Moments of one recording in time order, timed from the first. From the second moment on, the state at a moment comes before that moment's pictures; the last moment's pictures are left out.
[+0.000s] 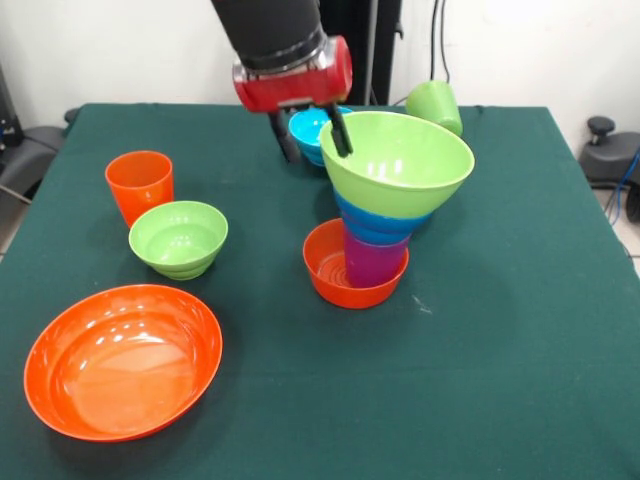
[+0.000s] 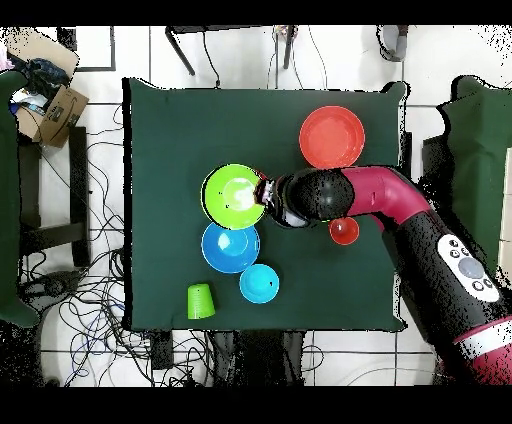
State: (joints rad) arm -0.93 -0.61 0.87 1.74 -0.52 0.85 2.06
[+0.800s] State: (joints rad) arm -0.95 -0.79 0.93 1.76 -0.38 0.98 2.06
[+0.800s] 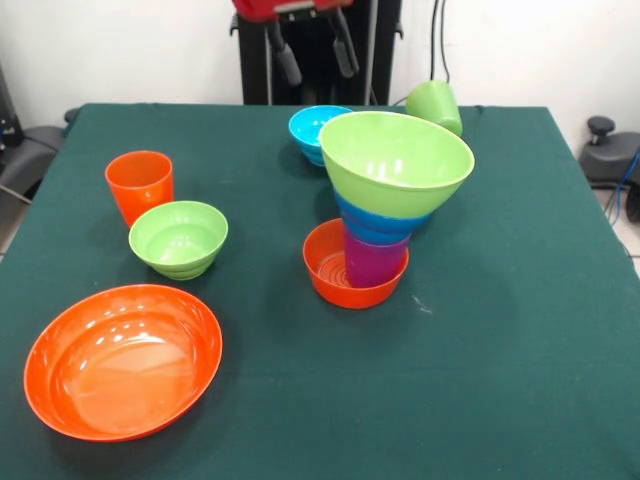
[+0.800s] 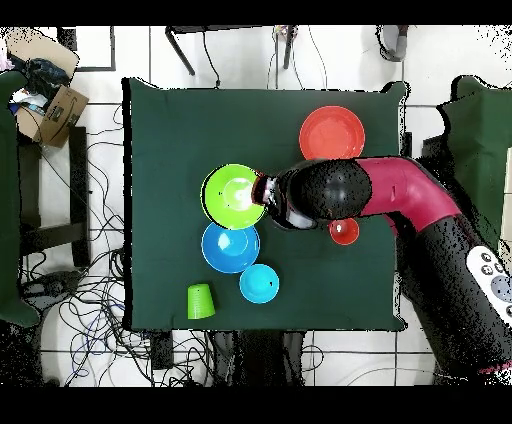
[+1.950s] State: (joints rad) arm -0.89 -0.68 0.91 1.27 -0.52 1.04 2.06
